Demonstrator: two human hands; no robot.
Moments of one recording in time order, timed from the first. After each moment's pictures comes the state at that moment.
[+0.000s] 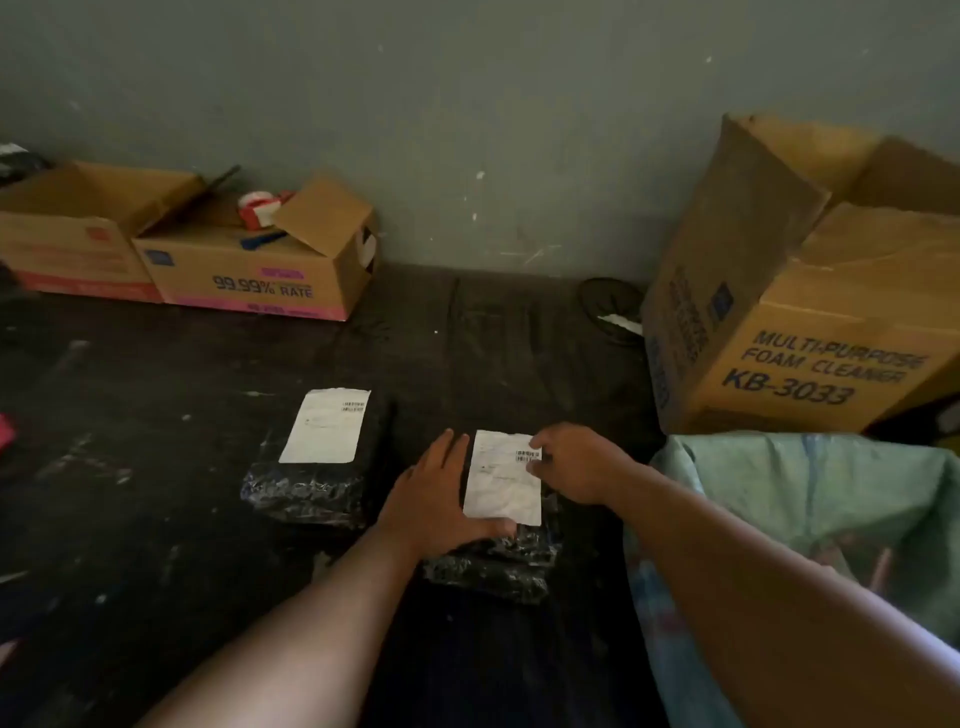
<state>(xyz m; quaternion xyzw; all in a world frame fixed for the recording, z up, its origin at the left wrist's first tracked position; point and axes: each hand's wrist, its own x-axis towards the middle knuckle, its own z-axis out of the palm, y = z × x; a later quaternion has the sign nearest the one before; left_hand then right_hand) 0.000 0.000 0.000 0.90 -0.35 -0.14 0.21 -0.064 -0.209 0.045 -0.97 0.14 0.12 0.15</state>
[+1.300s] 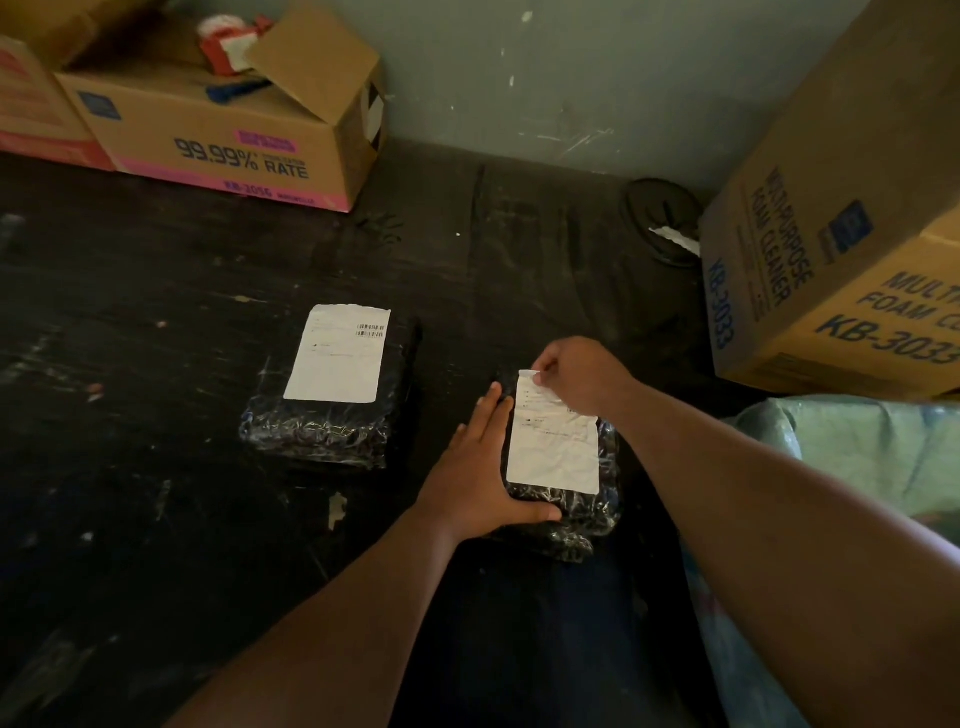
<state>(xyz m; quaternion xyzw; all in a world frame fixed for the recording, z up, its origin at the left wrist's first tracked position) 0.018 -0.001 -0.065 0.85 -0.36 -0.23 0.32 0.031 -0.192 0.004 -0.95 0.20 0.11 0.20</state>
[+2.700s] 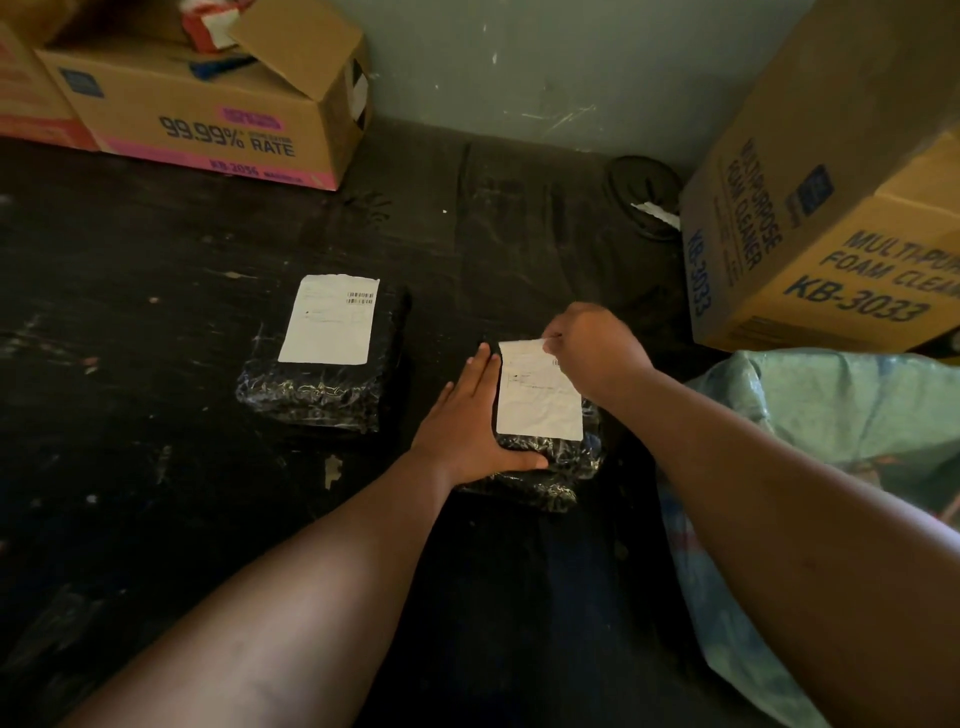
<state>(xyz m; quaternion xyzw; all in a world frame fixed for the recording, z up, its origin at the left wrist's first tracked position) 0.021 -0.008 -0.066 0.87 -0.38 -0.20 0.25 -0.015 -0.175 0.037 -0.98 0.19 0.07 0.02</state>
